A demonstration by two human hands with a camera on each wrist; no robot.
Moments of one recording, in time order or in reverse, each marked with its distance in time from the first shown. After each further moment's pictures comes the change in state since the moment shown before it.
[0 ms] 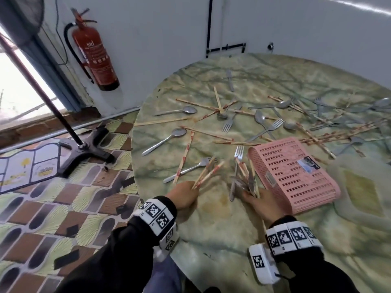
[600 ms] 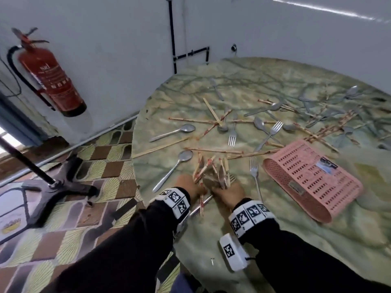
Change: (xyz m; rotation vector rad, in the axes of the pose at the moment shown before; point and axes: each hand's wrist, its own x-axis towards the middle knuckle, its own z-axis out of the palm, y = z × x) left_hand 0.097 -0.019 -0.087 0.234 -0.021 0.026; right_hand 0.063 -0.078 0.137 -0.011 0.248 0.142
